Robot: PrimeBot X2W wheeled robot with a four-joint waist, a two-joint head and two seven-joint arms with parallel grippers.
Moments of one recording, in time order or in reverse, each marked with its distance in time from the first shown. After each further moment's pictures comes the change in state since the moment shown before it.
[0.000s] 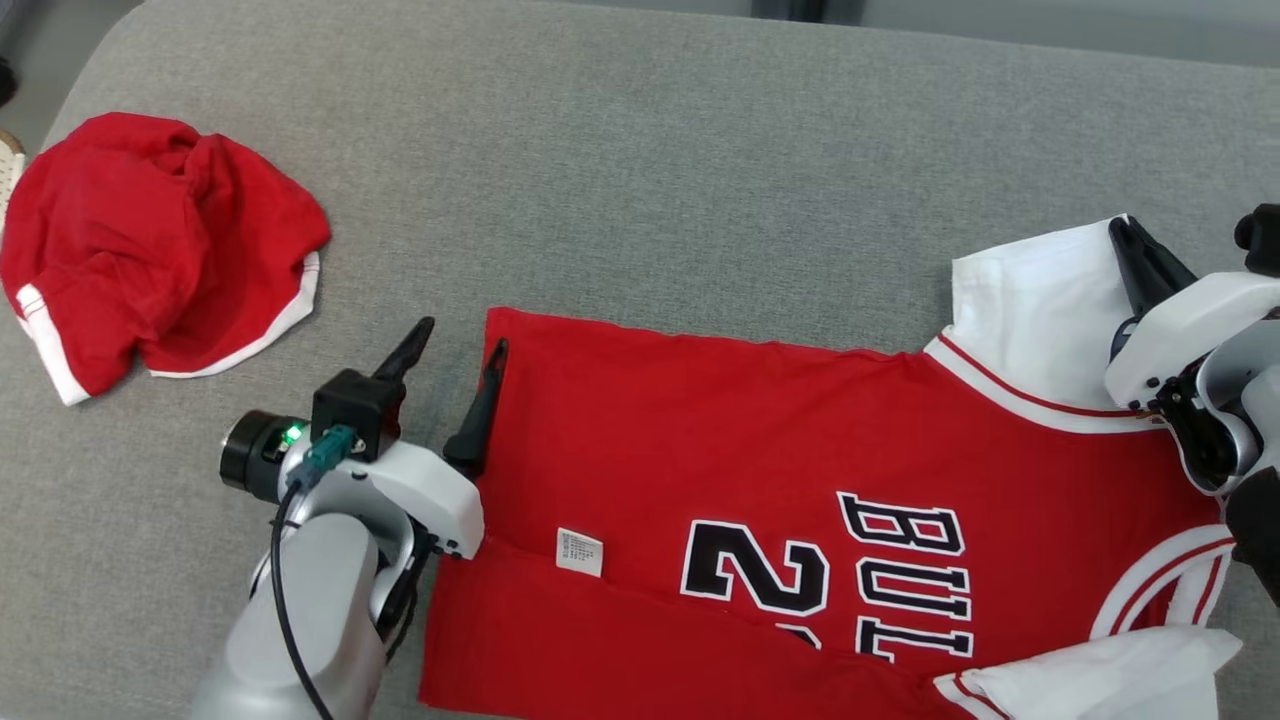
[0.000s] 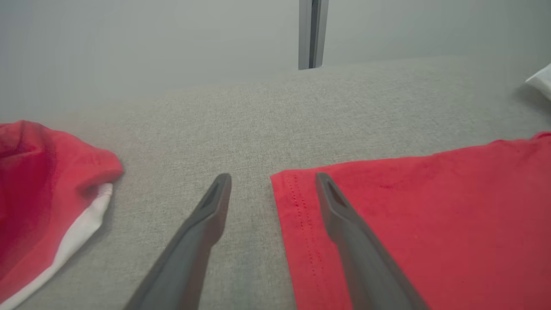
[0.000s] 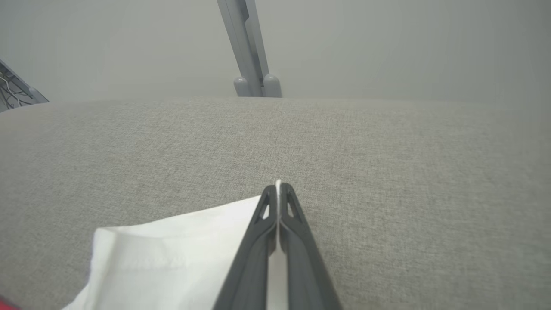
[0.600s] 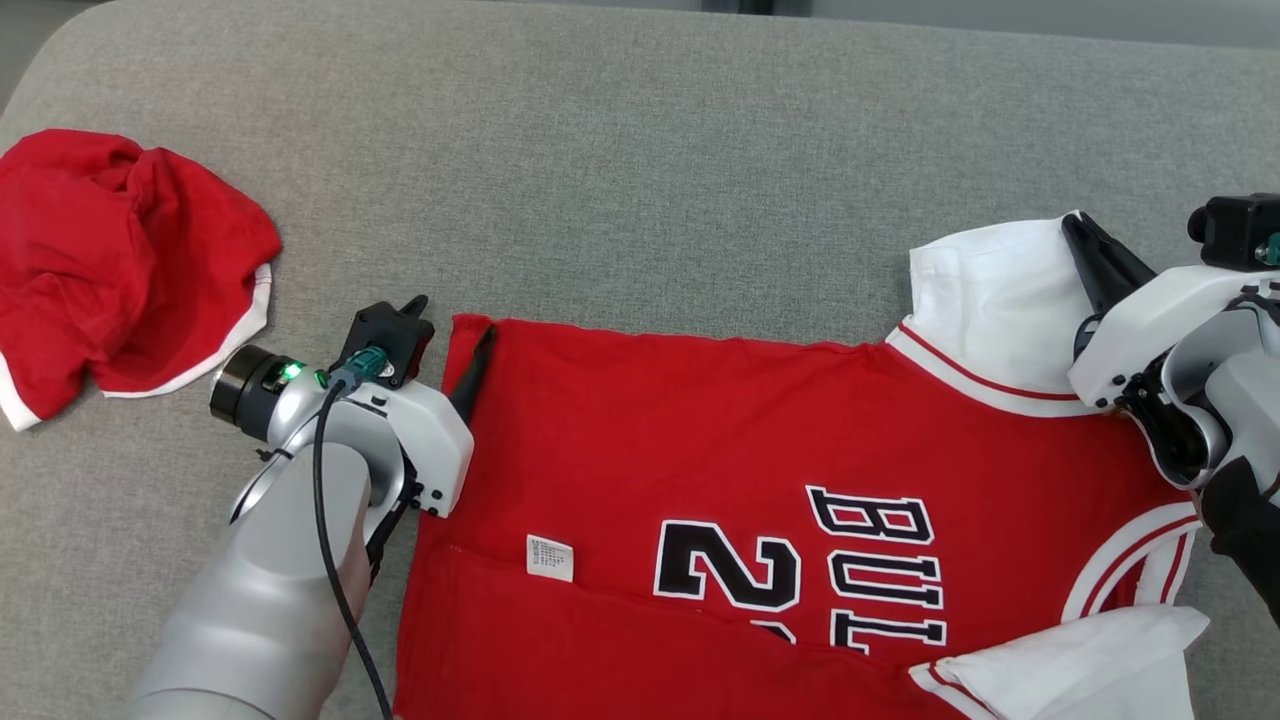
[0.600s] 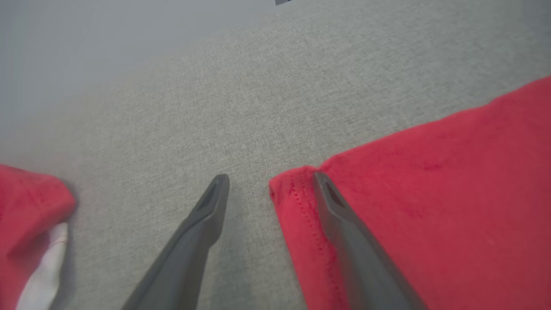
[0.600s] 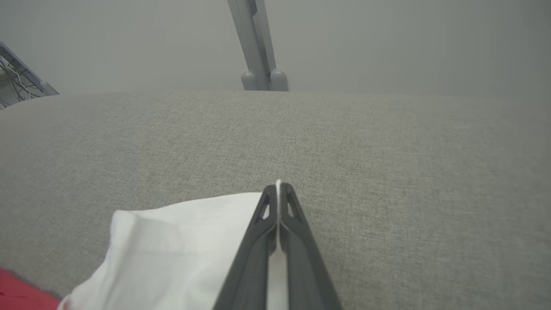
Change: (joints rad) left arm -0.325 0.007 -0.149 0.502 0.058 -0.026 0.004; right arm -0.056 -0.005 0.222 -0.014 0.158 0.000 -0.036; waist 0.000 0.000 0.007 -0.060
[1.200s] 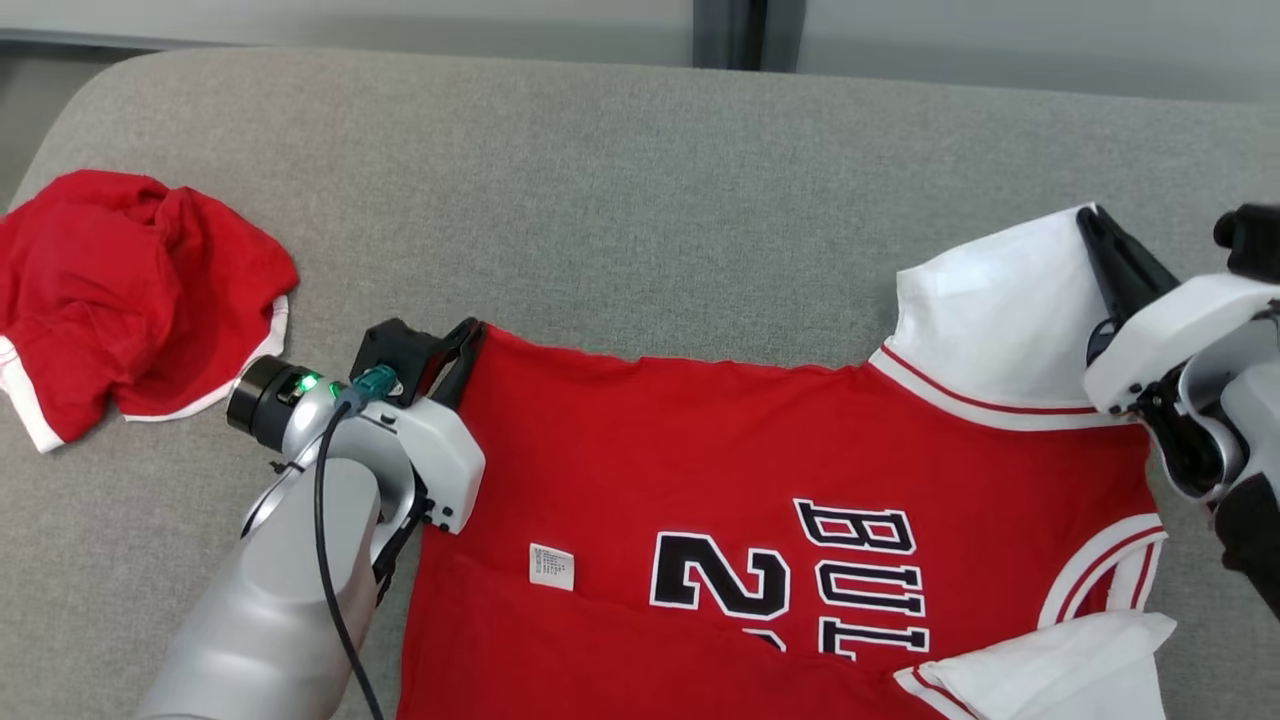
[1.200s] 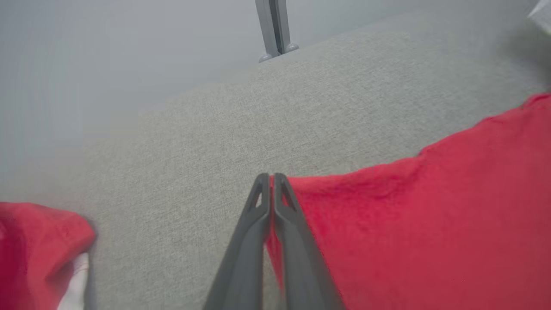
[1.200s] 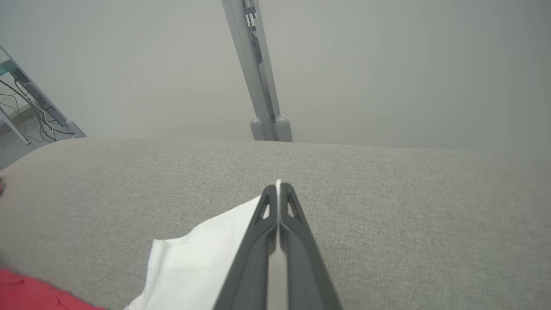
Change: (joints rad) left arm 0.049 0.016 -0.051 -0.093 -0.057 -0.006 -0.003; right arm 0.048 -0.035 -0.063 -0.088 -0.014 0.000 -0.033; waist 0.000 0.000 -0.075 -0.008
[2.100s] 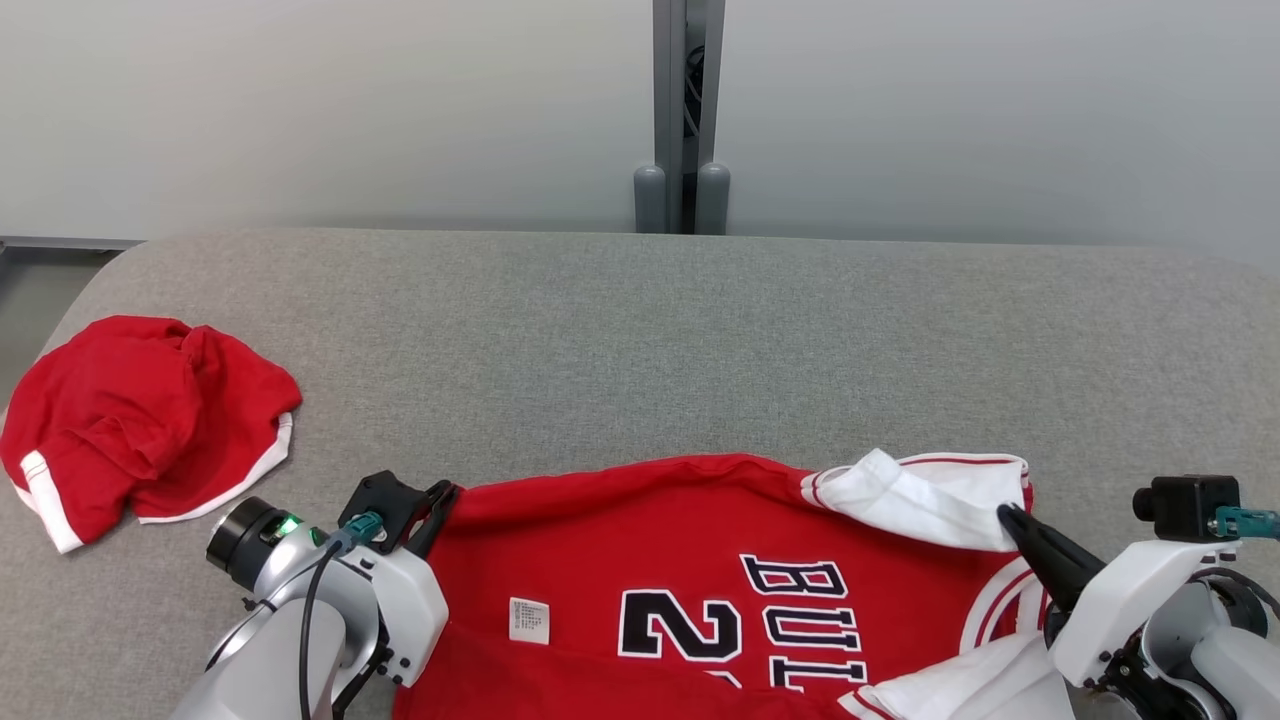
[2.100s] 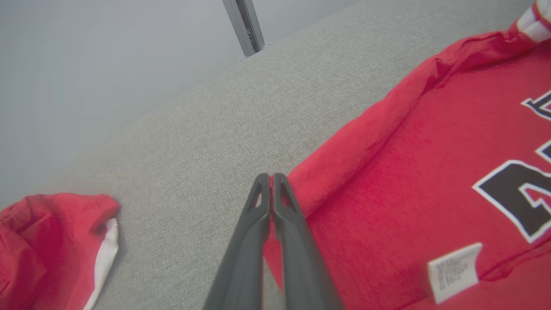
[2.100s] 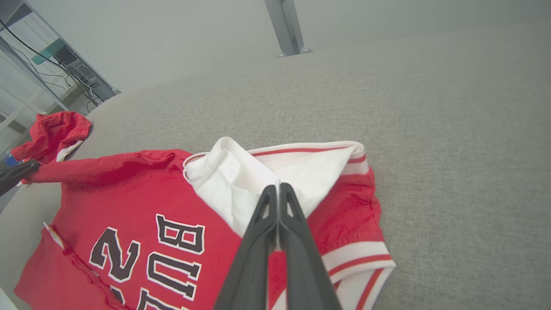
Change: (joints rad) left arm 0.182 0.105 -0.192 -0.020 -0.082 0.000 -0.001; right arm 0.486 -0.067 -0.082 -0.325 0.035 0.000 0.138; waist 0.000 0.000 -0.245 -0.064
